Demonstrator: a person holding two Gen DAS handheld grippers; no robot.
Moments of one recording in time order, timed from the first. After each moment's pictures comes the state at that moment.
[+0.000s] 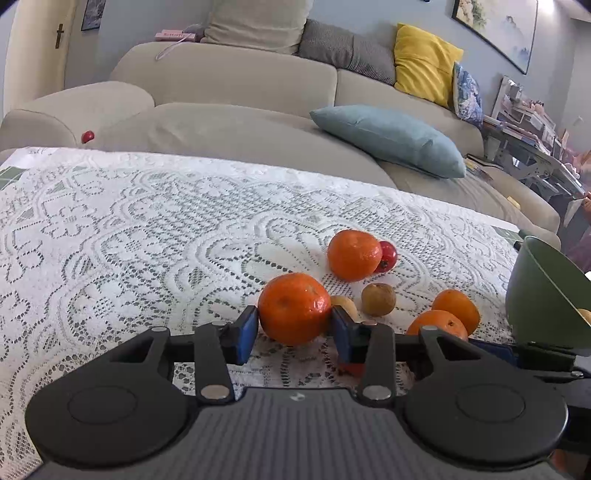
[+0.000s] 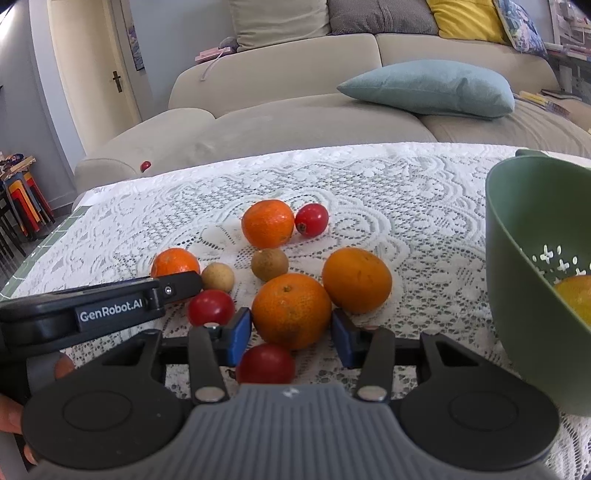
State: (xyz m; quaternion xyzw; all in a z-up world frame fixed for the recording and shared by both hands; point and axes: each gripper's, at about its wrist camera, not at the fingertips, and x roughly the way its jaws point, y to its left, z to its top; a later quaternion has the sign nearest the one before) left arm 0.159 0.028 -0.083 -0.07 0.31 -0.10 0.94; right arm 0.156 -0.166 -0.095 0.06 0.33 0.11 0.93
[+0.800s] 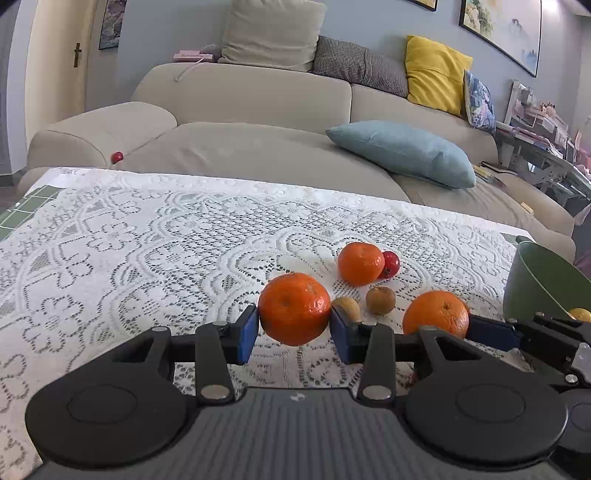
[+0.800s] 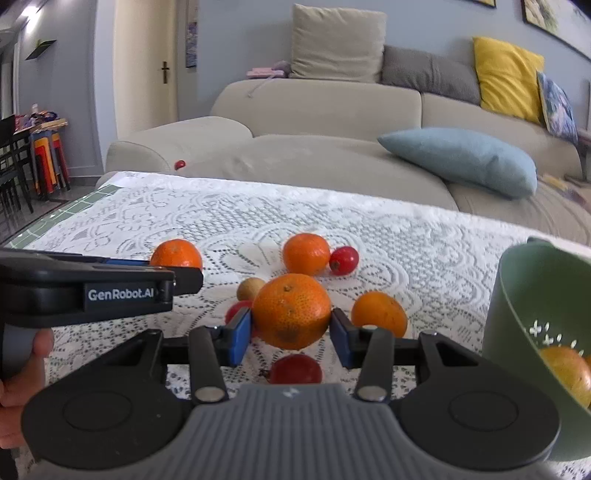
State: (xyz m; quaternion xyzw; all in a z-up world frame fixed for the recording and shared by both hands) left arm 0.123 0.031 -0.057 -0.05 0.29 -0.06 0.95; right arm 0.121 -0.142 -0.072 -0.04 0.26 0.15 0.95
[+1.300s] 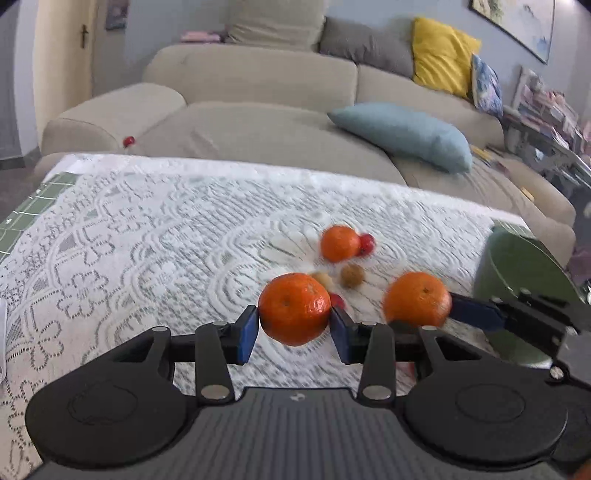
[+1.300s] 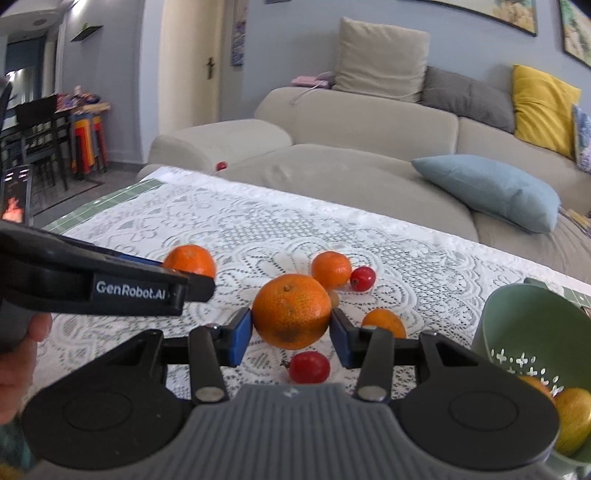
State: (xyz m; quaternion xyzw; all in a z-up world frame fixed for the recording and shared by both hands) left arm 0.090 0.011 -0.017 -0.05 0.35 -0.05 0.93; right arm 0.094 -0.155 -0.033 -0.08 0.27 0.23 0.93
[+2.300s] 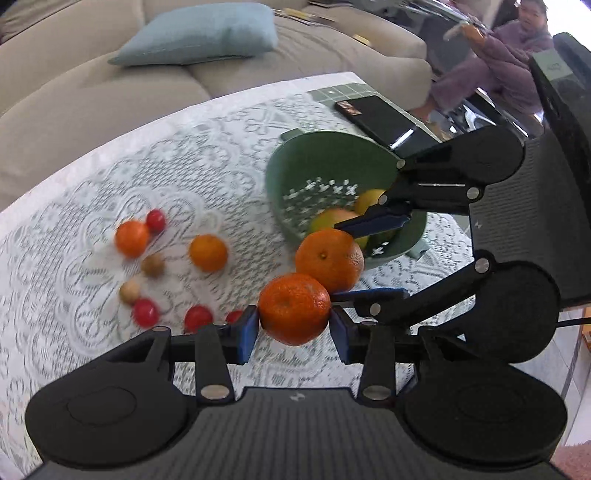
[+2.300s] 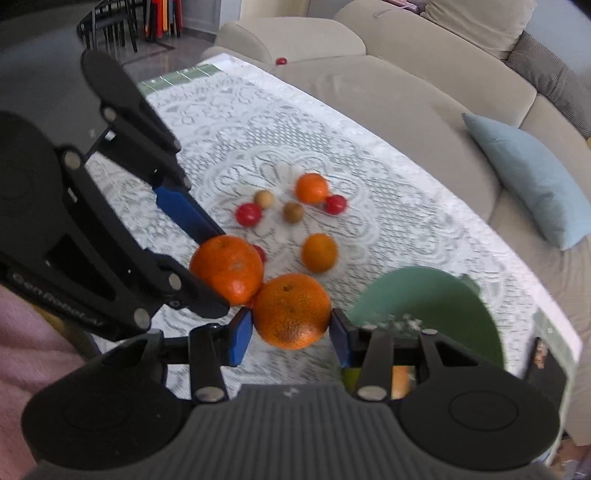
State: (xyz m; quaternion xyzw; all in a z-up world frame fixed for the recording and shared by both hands) left arm 0.121 -0.129 0.053 0.12 0.50 -0.31 0.80; right arm 0.111 -0.243 0.048 -0.25 0.42 0.30 0.82
